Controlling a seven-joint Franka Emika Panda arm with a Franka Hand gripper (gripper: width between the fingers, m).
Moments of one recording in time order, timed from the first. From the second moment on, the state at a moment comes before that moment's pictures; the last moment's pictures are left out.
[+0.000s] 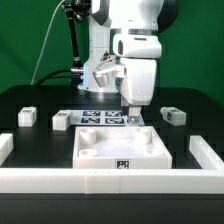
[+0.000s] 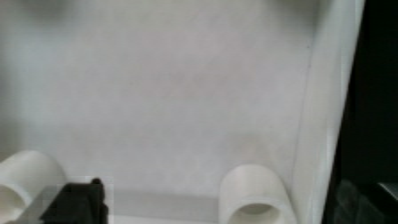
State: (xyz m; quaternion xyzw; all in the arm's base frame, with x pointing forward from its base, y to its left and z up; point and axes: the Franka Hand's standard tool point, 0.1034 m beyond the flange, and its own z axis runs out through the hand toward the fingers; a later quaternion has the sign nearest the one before) arm 0.483 0.027 0.045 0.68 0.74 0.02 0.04
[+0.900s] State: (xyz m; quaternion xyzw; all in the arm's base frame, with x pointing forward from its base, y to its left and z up) arm 0.455 0.023 0.006 0.68 0.73 0.01 0.01
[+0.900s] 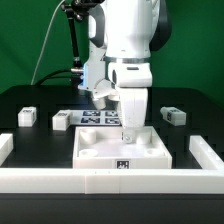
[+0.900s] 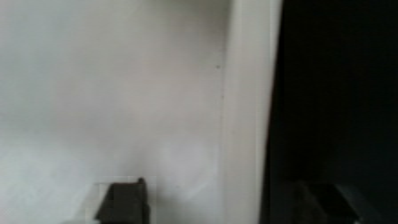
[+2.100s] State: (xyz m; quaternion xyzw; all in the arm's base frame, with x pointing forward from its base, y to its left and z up) arm 0.454 0.055 0.007 0.72 0.70 0.01 0.01
